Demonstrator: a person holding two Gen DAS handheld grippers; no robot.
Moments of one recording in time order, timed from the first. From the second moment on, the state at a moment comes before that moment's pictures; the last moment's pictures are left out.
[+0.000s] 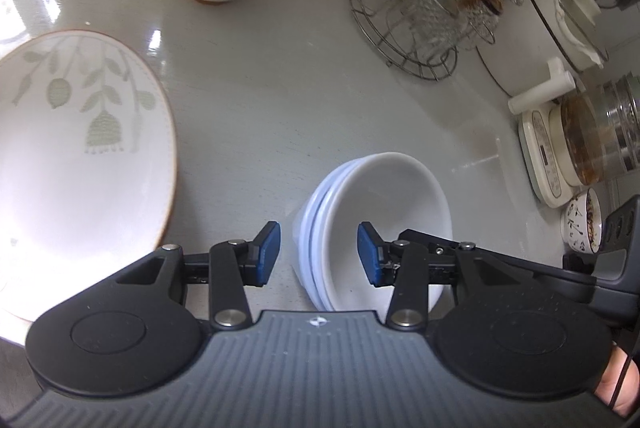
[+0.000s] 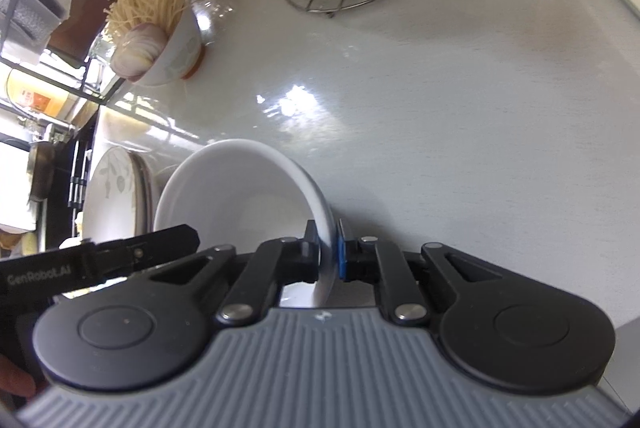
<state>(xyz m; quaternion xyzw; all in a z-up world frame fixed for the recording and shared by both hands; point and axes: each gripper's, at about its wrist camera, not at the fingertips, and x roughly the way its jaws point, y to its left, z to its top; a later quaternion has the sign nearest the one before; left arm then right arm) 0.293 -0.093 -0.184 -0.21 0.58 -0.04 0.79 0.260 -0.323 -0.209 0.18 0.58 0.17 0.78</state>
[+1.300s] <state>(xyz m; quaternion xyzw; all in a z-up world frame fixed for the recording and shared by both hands) 0.319 -0.134 -0.157 -0.14 0.56 -0.17 0.80 0.221 -0.365 -0.162 0.25 0.50 0.07 0.82</state>
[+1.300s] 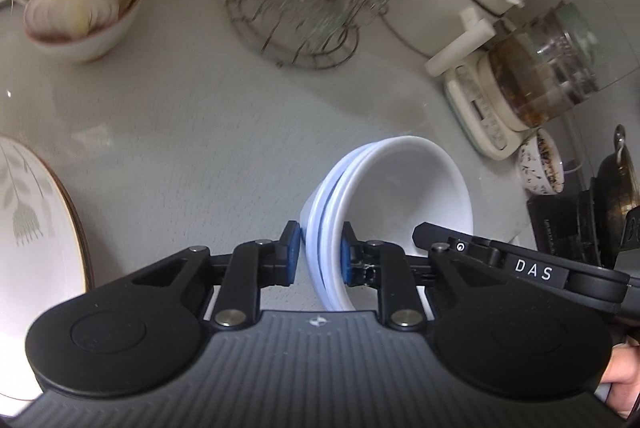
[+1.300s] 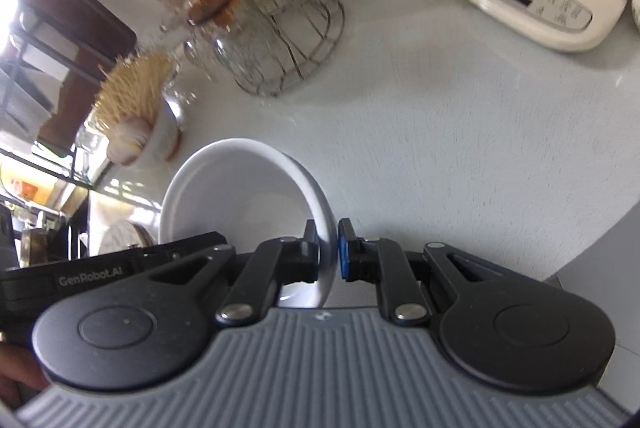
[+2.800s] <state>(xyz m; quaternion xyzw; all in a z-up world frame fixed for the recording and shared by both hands) 0.253 0.088 -0.096 -0.23 0.48 -0.05 0.85 0.240 -0.160 -0.107 0.17 0.47 0.20 0.84</state>
